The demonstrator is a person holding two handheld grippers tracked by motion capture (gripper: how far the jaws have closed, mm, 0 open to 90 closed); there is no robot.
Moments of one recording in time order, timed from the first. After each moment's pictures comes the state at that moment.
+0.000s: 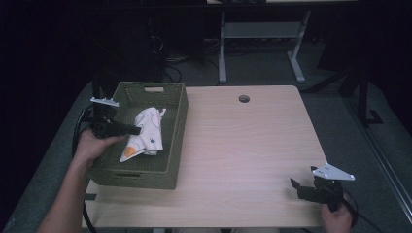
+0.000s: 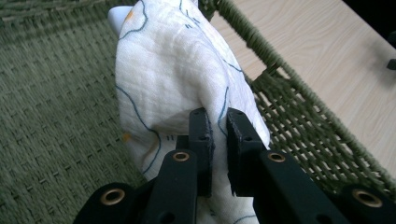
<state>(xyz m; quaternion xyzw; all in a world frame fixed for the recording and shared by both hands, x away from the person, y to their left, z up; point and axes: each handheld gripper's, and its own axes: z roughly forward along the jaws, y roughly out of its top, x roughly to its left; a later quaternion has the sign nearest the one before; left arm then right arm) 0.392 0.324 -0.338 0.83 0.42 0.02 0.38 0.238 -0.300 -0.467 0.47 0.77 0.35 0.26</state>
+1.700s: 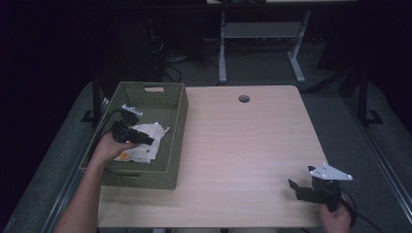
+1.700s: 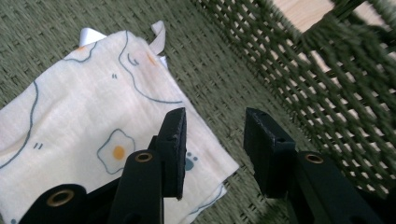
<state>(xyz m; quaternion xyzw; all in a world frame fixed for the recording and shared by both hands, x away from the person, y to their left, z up) 0.409 0.285 -0.377 0.87 0.41 0.02 0.28 0.238 -0.295 -0.465 0.46 0.78 0.35 0.26</state>
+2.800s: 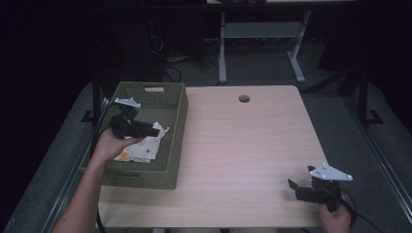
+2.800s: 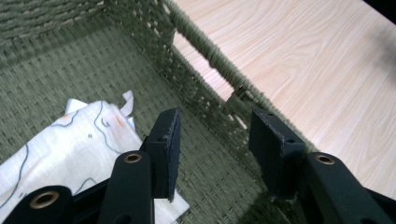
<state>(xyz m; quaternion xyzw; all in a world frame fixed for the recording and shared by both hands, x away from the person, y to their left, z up) 0.388 0.267 -0.333 0.85 0.39 0.05 0.37 0.237 -0.294 -0.463 0.45 0.78 0.36 0.26</state>
